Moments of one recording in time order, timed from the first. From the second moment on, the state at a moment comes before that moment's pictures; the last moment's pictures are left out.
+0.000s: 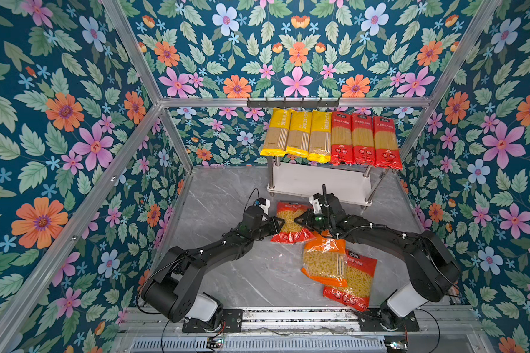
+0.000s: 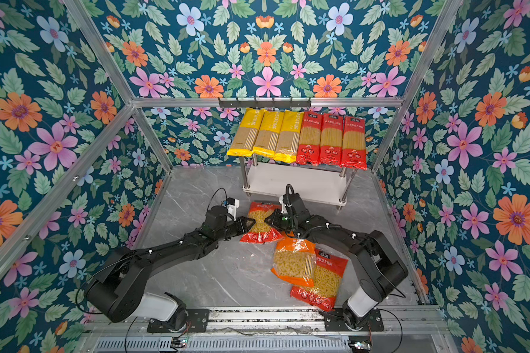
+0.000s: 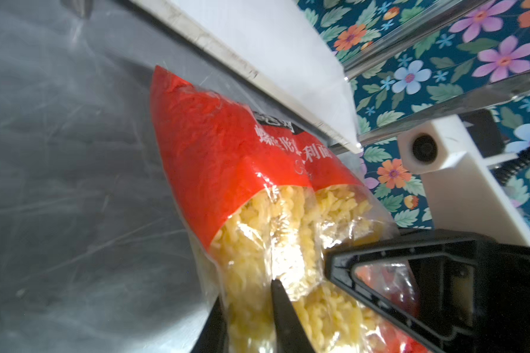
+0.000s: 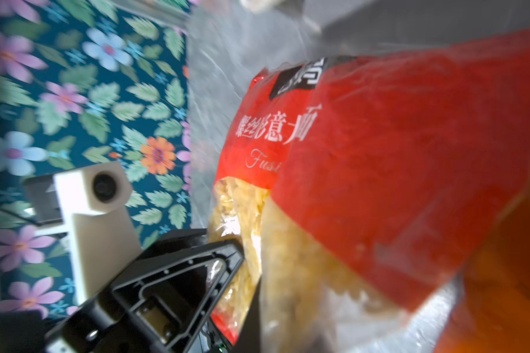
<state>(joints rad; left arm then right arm) -0.56 1.46 0.70 0.29 0.28 -0.74 0.59 1.58 0.95 0.06 -0.38 0.97</state>
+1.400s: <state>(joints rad) -0.32 1.81 0.99 0.39 0.41 -0.66 0.36 2.10 1.37 0.37 -0.40 1.03</state>
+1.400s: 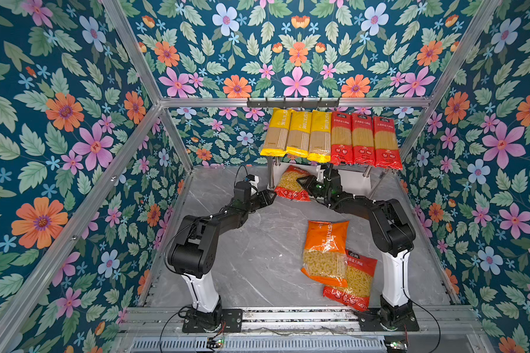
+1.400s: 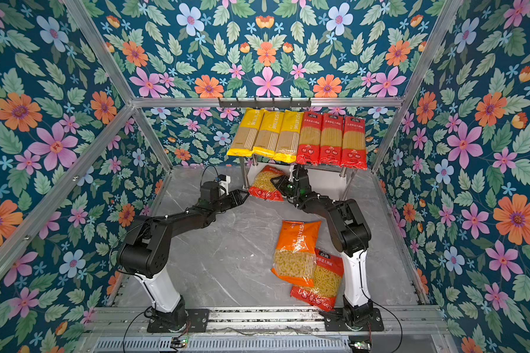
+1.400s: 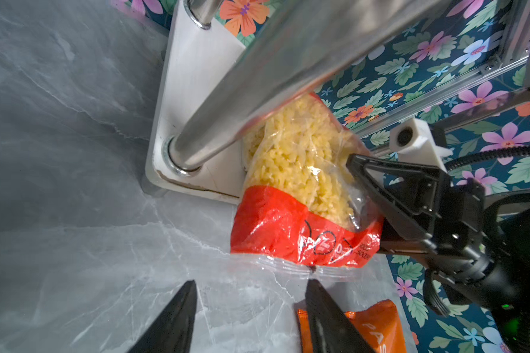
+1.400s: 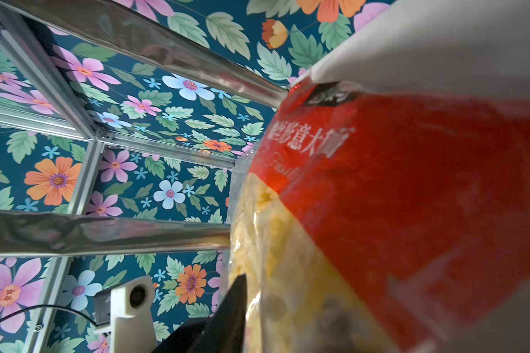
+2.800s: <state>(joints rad) -0.33 1.79 1.00 0.38 0.38 -0.66 0.33 1.86 1.22 0.09 -0.51 0.94</state>
